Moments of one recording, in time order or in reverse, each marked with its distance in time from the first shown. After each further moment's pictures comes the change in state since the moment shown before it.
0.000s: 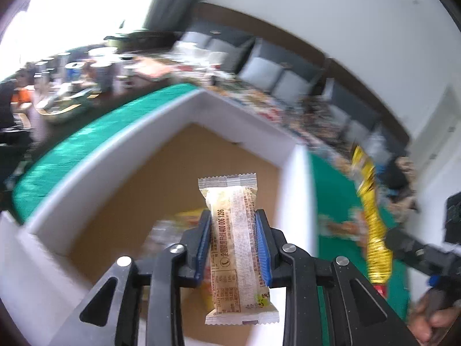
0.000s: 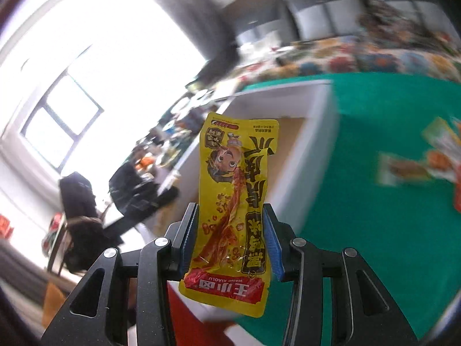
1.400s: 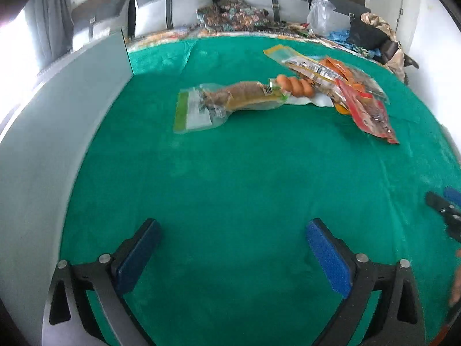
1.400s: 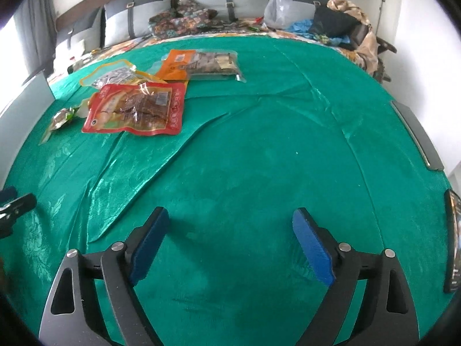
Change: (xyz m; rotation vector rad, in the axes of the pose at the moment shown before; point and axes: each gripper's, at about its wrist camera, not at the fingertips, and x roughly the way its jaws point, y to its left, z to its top) left arm 0.190 -0.284 -0.181 0.561 0.246 -0.016; right arm -0.166 -0.312 -0.159 0.206 -0.079 -0.921
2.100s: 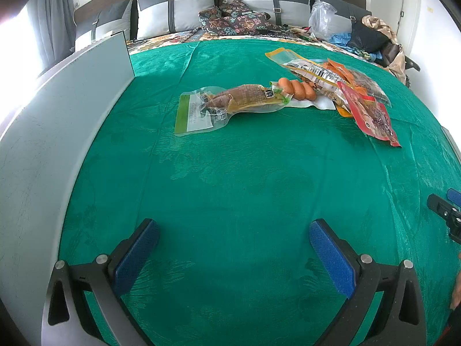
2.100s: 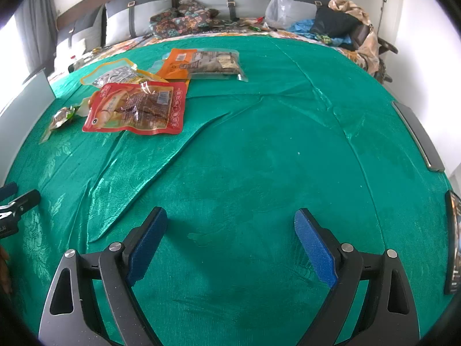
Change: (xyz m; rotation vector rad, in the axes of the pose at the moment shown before) left arm 0.004 -0.001 0.003 -0.005 -0.009 0.006; right arm -0.002 0.002 -0.002 -0.002 -0.001 -0.002
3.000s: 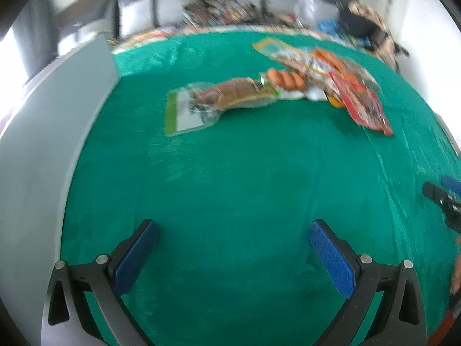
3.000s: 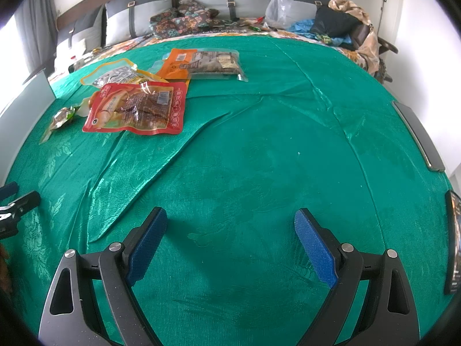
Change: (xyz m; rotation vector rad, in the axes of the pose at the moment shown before) left arm 0.005 0.001 0.014 0.094 0.097 -0.059; right arm 0.000 -0.001 0.000 -0.001 -0.001 -0.001
